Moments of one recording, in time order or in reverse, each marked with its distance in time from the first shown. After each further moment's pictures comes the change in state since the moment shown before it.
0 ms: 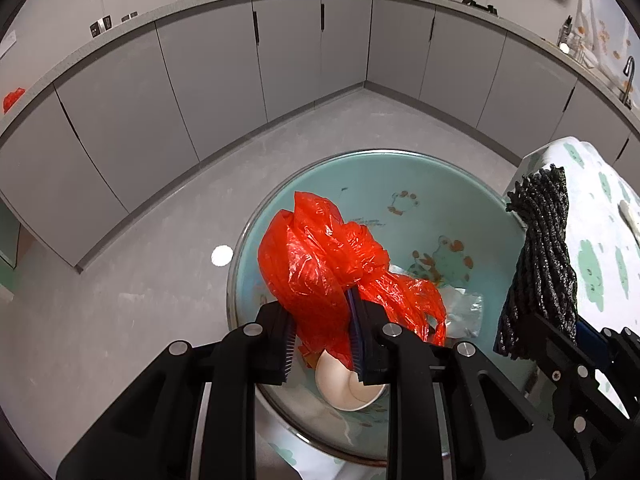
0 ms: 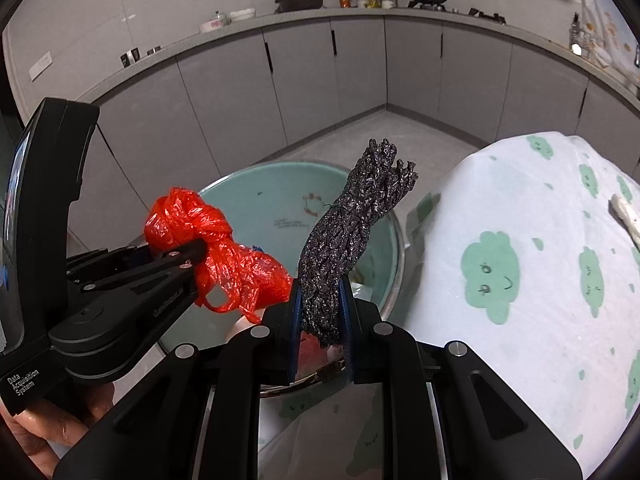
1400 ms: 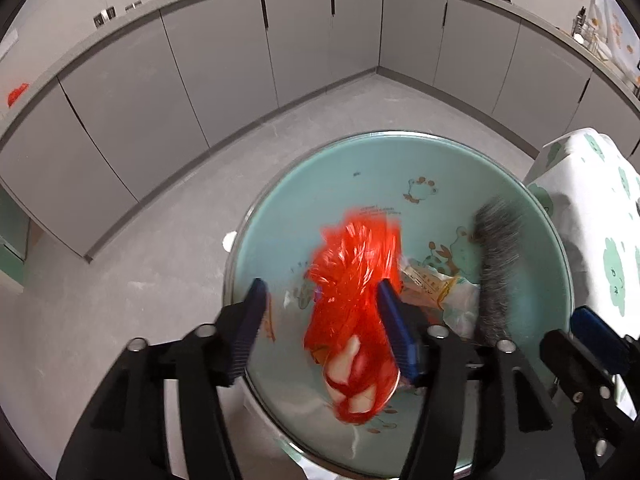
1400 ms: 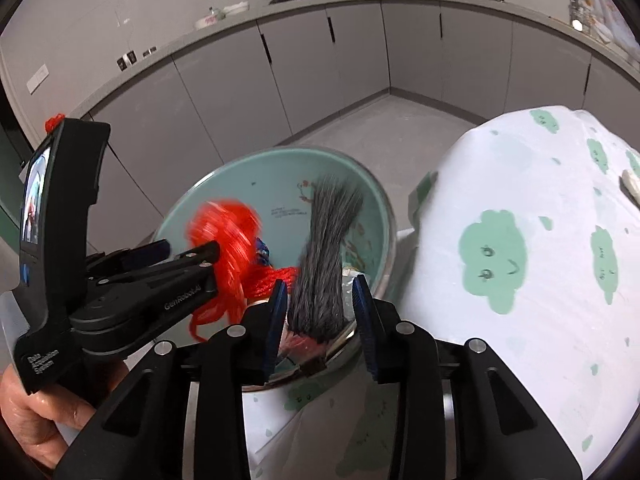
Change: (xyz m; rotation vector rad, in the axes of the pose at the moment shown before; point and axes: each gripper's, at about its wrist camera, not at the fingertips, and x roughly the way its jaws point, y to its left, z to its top) left arm 0.015 0.000 0.006 -0.003 0.038 0.054; right arm 0.012 -0.002 0.011 0.055 0.027 0.046
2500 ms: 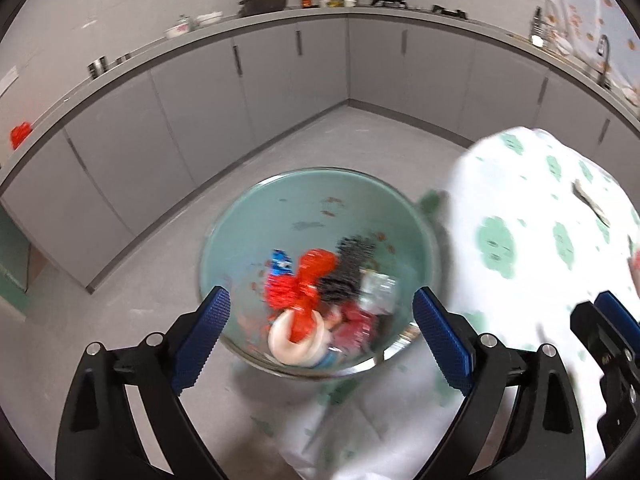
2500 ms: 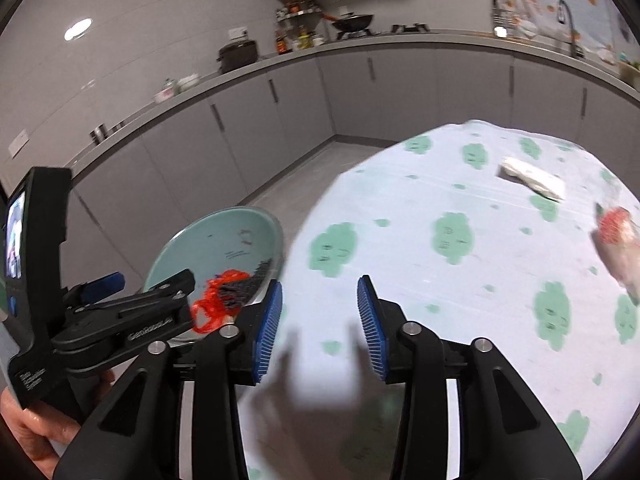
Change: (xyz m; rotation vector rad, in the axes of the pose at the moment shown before) left arm -0.105 -0.064 -0.034 0.088 -0.121 -0.057; right arm -0.123 -0.065 -0.045 0.164 -0.203 -0.121
